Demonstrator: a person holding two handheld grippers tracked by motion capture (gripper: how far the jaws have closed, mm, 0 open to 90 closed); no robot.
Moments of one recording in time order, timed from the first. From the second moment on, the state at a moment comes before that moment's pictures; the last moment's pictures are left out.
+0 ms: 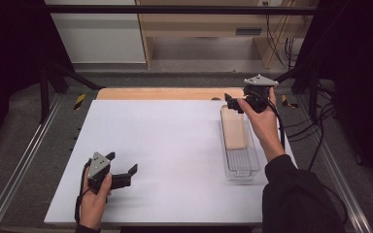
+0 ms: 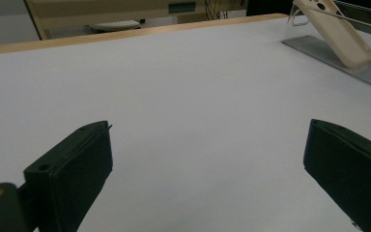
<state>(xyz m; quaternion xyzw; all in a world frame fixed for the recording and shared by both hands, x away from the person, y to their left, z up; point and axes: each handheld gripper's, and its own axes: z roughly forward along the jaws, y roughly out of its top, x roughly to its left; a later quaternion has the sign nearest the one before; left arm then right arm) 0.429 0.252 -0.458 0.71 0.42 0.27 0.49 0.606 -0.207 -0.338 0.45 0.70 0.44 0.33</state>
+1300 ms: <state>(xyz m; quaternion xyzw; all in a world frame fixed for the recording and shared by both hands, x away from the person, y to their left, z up) 0.422 0.259 -0.455 0.69 0.41 0.30 0.51 0.564 -0.237 -0.306 0.39 0.67 0.52 0.36</state>
